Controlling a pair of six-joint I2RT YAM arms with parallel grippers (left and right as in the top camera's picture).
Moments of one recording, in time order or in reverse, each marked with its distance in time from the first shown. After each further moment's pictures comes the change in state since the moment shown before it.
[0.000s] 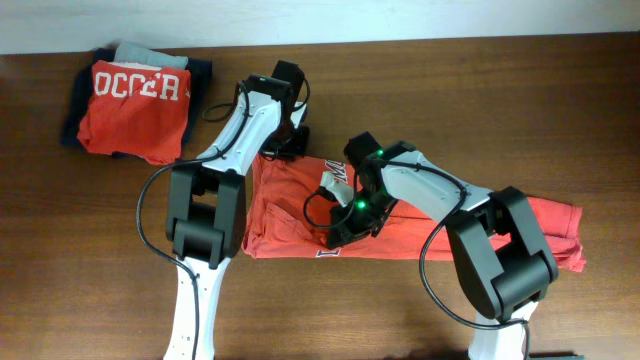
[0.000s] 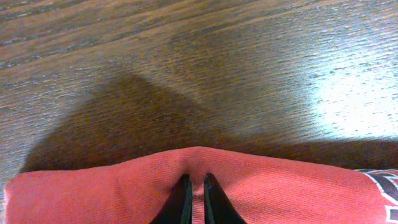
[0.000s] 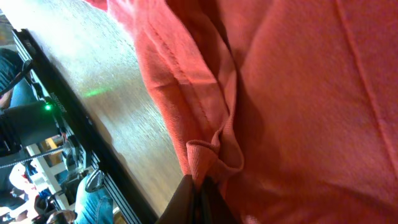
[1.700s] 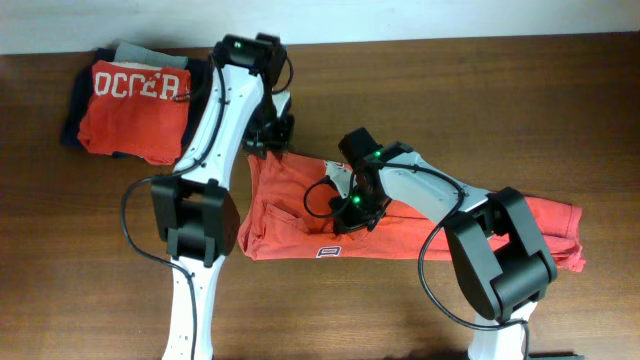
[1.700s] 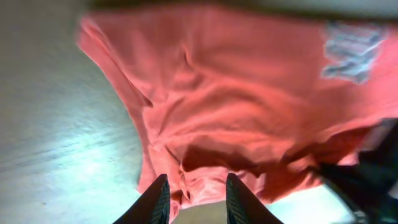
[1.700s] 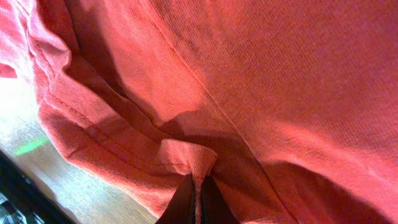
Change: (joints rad) left arm 0.040 -0.003 0.298 -0.542 0.057 0.018; right arm 0.010 0.000 0.000 0.128 0.246 0.180
